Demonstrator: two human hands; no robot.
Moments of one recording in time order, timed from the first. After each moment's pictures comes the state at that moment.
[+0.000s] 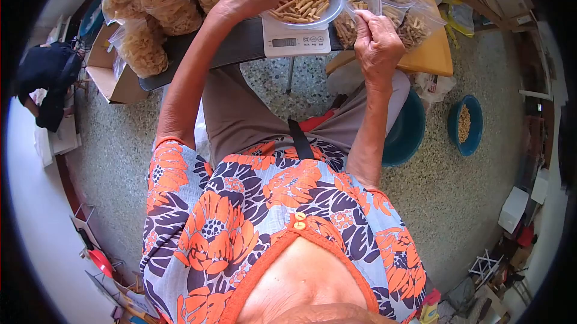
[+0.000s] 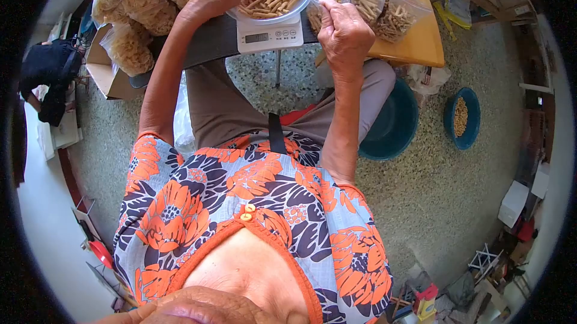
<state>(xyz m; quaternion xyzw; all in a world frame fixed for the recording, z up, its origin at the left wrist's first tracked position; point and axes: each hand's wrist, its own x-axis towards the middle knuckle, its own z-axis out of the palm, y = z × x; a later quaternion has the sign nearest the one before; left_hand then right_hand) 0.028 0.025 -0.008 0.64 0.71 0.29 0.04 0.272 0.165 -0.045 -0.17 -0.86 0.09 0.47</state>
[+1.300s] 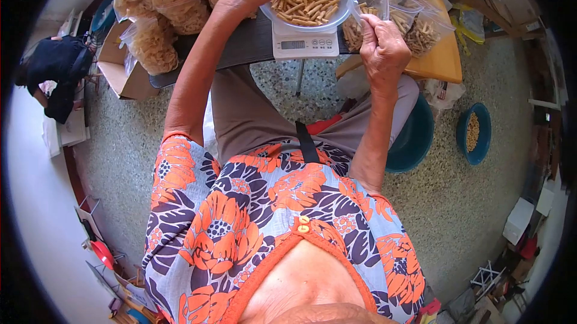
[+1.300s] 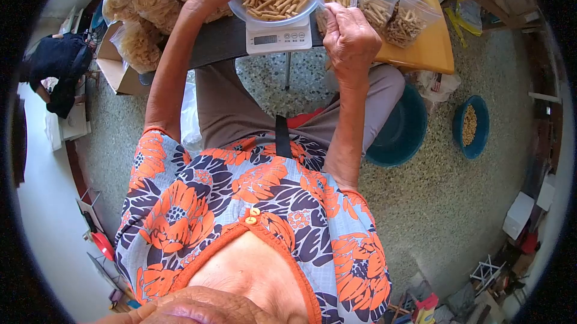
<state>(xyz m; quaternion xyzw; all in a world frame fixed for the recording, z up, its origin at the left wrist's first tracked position) 0.022 0.026 0.006 0.57 0.73 0.37 -0.01 0.270 0.156 -0.043 -0.16 -0.86 0.12 0.48</state>
